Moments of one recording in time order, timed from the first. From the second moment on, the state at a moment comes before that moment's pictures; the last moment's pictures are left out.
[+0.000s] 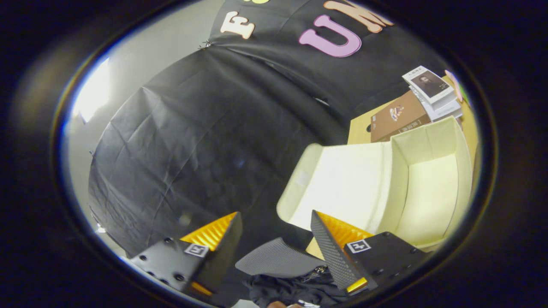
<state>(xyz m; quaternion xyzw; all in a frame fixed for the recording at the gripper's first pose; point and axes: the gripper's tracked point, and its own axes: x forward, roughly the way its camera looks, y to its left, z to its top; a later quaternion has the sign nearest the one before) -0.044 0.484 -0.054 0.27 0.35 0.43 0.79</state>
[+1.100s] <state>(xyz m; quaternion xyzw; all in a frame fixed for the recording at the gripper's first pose) 0.045 0.189 -0.109 0.21 0.34 0.13 0.91</state>
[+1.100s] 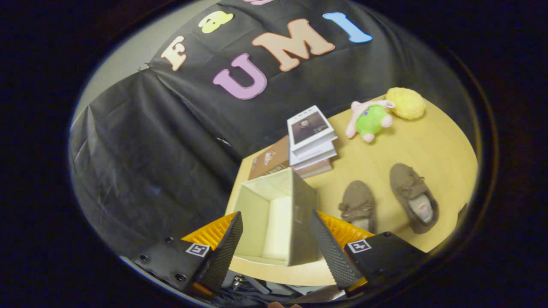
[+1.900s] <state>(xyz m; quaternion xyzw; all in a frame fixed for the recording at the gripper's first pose) 0.048 0.084 -0.281 0.12 0.51 0.01 0.85</state>
